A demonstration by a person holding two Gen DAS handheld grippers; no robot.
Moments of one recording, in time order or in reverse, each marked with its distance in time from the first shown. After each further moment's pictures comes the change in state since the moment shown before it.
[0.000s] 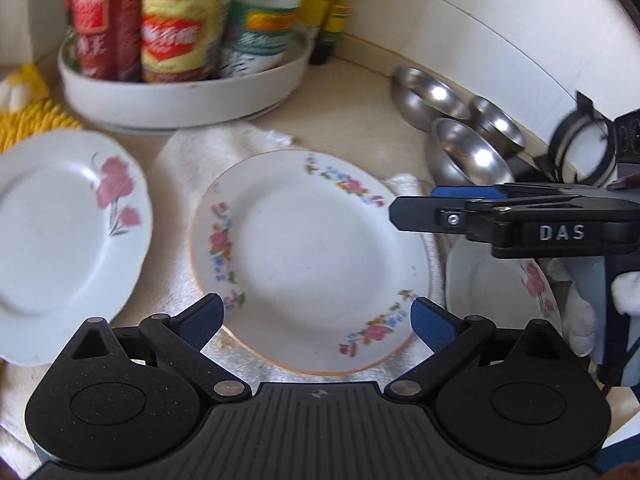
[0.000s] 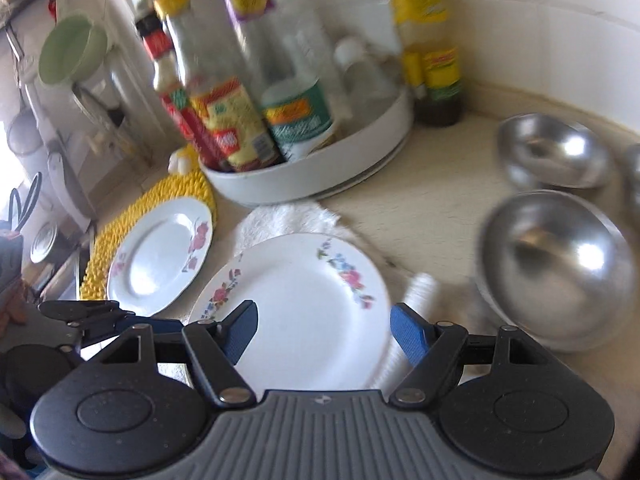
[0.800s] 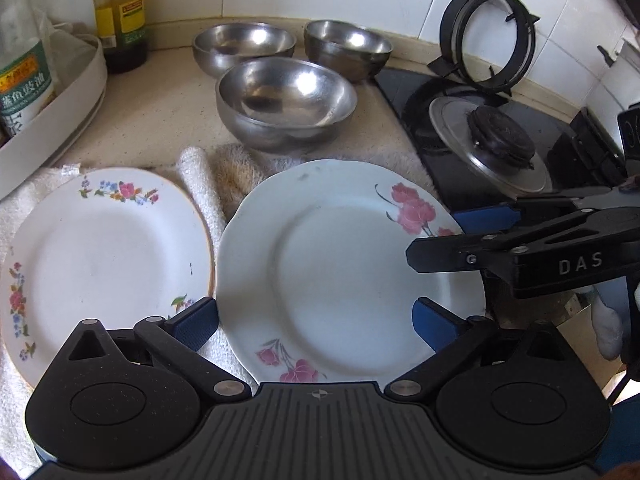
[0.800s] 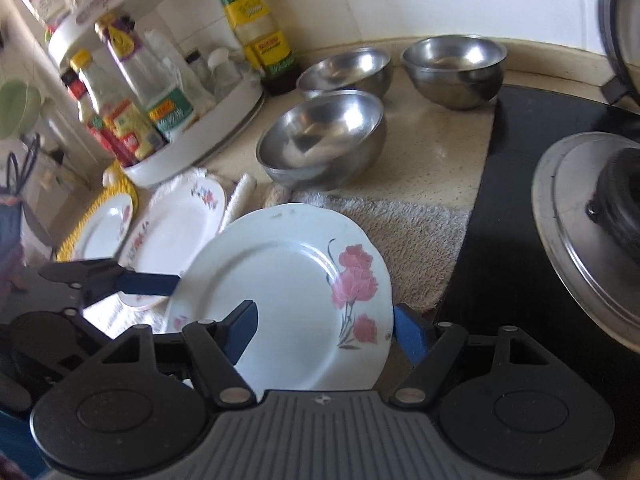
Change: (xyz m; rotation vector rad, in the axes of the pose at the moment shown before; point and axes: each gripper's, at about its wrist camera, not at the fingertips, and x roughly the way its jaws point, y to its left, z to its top) left arm 0.042 -0.133 -0.022 0.369 0.064 -0.096; right arm -0.120 -0.086 -0.112 0.279 -0.052 -0.140
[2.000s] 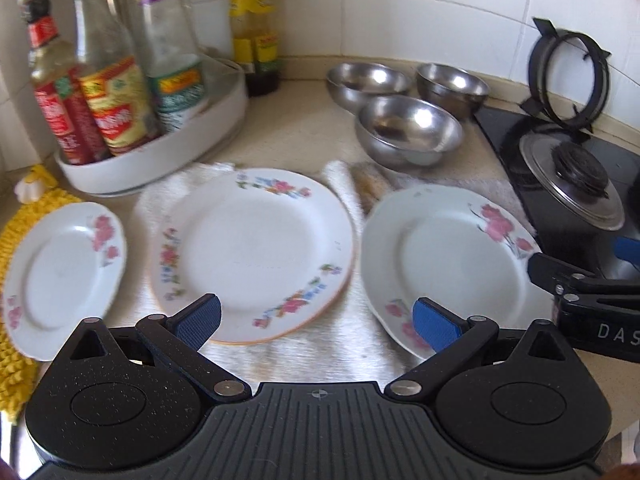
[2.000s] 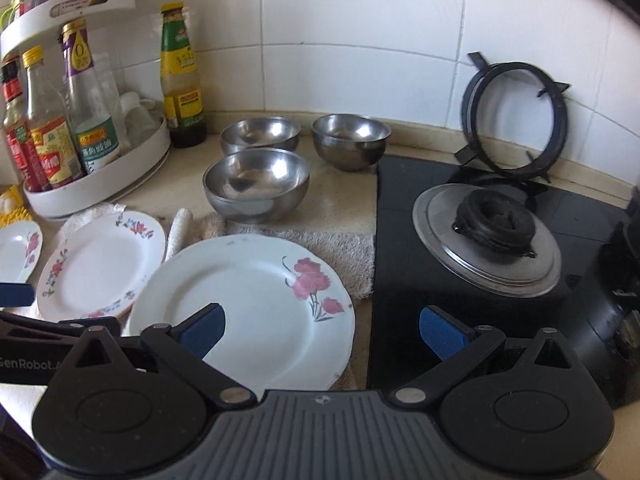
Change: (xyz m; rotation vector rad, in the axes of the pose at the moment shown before) left arm -0.053 0.012 -0.036 -0.095 -0.095 0.306; right arm -0.026 0.096 -0.050 -0.020 -0.224 -0.532
